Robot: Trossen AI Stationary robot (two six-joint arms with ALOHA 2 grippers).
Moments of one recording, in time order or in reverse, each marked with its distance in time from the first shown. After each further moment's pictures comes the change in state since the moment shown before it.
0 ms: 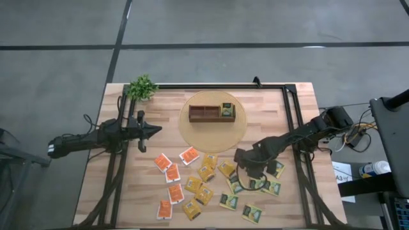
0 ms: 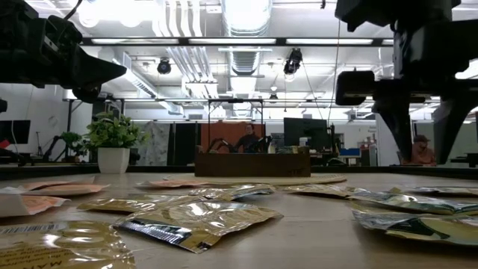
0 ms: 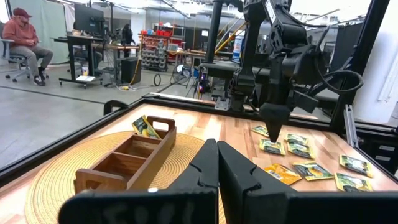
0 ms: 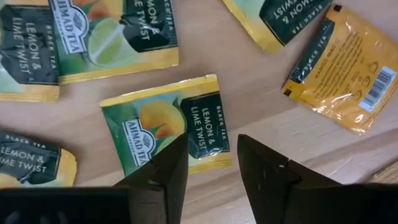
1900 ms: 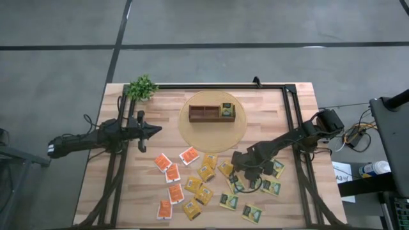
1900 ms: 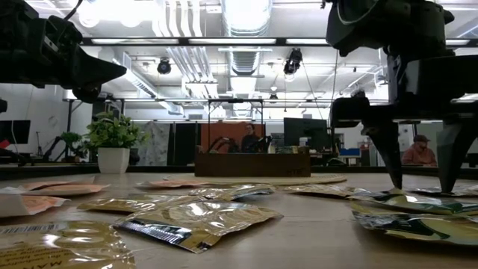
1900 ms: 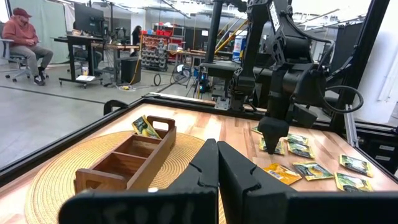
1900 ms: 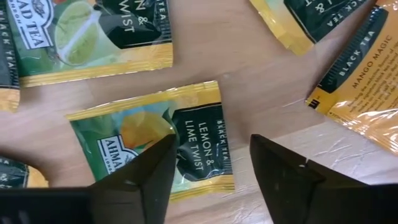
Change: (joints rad) left arm 0.000 0.002 0.000 0.000 0.000 0.000; right arm 0.003 0.138 0.015 0.039 0.014 -0.018
